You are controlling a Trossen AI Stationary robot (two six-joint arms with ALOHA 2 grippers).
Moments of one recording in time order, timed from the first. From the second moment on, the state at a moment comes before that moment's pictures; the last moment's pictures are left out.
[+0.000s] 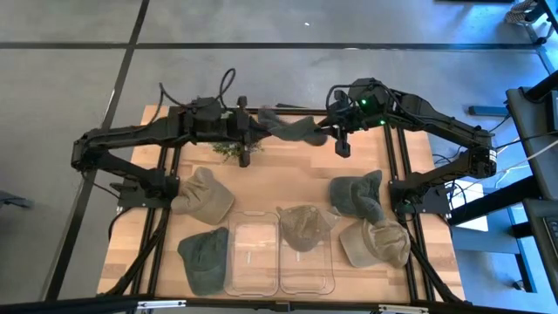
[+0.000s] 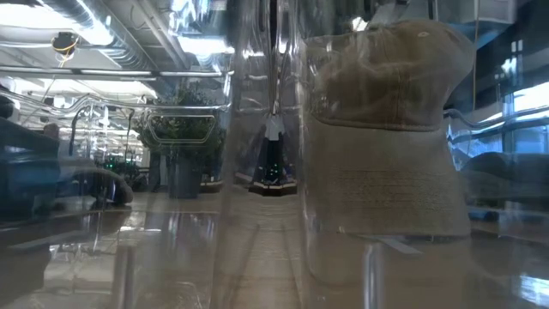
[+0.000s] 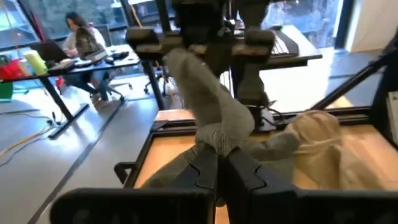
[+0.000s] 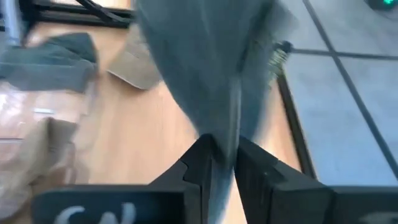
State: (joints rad) left arm 0.18 1.22 1.27 -0.24 0.01 0.17; right arm -0.33 1.33 1.52 -0.82 -0.14 -0.29
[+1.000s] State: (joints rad) left arm -0.25 1.27 1.59 -0.83 -0.09 -0.23; right arm -0.33 1.33 1.52 -0.90 0.21 -0.27
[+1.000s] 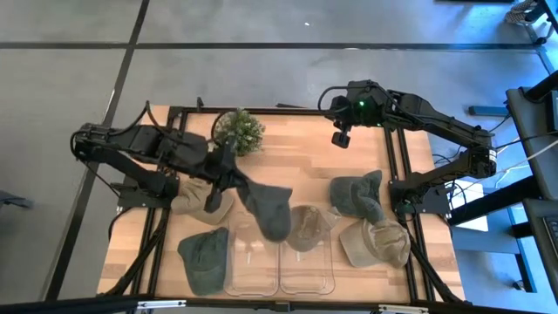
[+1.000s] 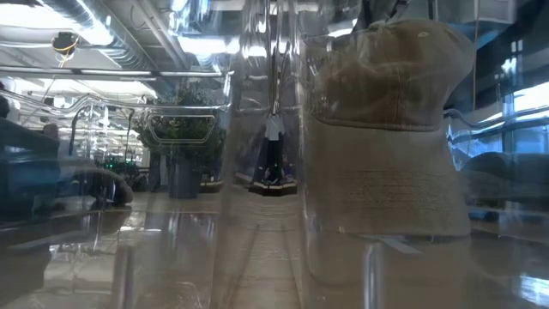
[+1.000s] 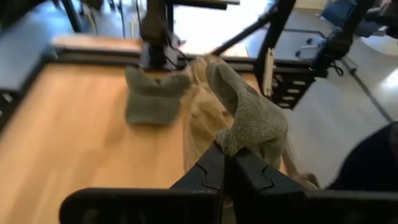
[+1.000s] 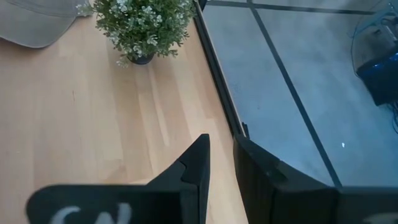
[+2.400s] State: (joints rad) left arm -0.28 1.74 2.02 -1.49 0.33 -0.25; right arm -0.33 1.46 1.52 -0.92 0.04 0.00
